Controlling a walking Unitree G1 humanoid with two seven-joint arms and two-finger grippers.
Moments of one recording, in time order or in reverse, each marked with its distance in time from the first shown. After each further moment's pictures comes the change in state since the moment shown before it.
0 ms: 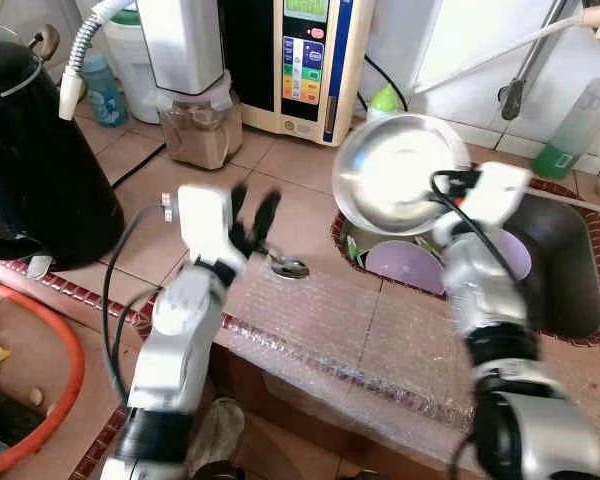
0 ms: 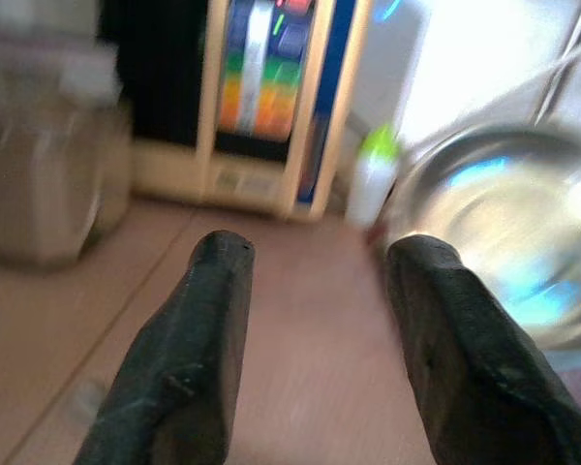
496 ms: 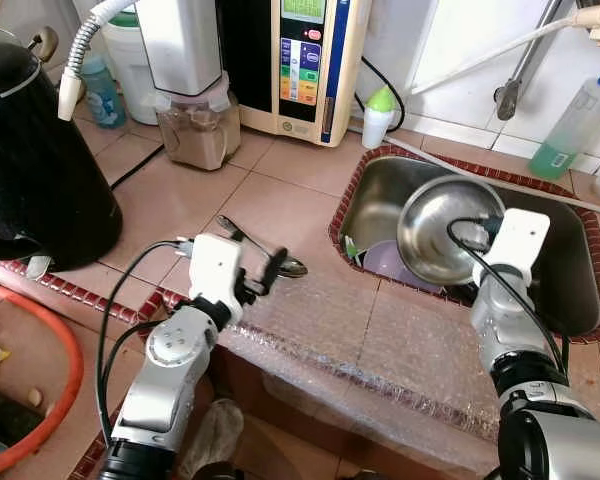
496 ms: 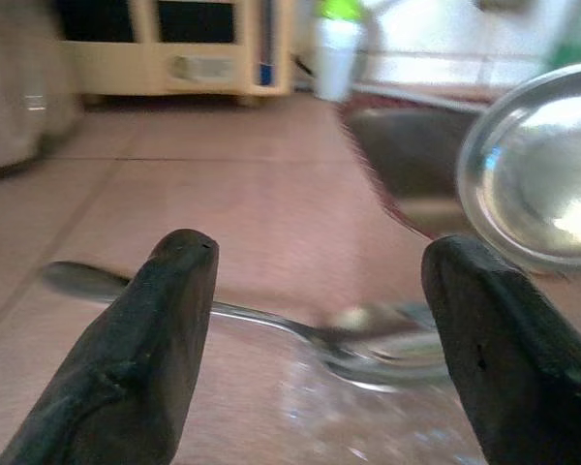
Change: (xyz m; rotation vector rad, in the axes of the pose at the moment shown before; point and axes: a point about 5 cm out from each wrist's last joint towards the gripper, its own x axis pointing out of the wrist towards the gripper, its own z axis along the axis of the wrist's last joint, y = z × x) left arm -0.022 -0.003 -0.029 0.151 0.158 -0.133; right arm -0.026 -0.047 -0.055 -0.164 0.206 -0.244
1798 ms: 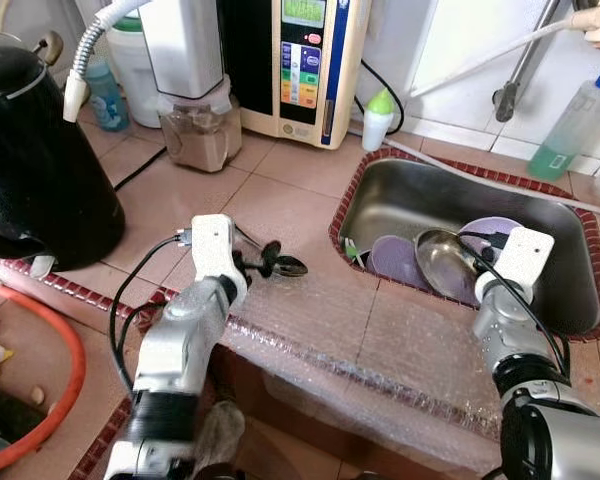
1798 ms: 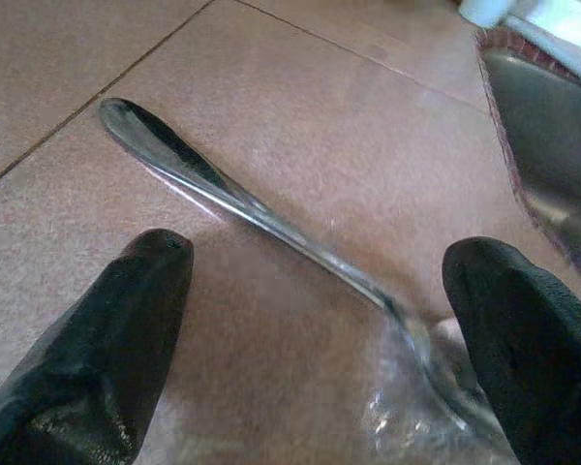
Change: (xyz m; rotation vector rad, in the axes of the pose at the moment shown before) left arm 0.037 0.016 -0.004 -0.382 0.252 0.250; right arm 0.000 -0.006 -0.018 0.065 0.129 -0.019
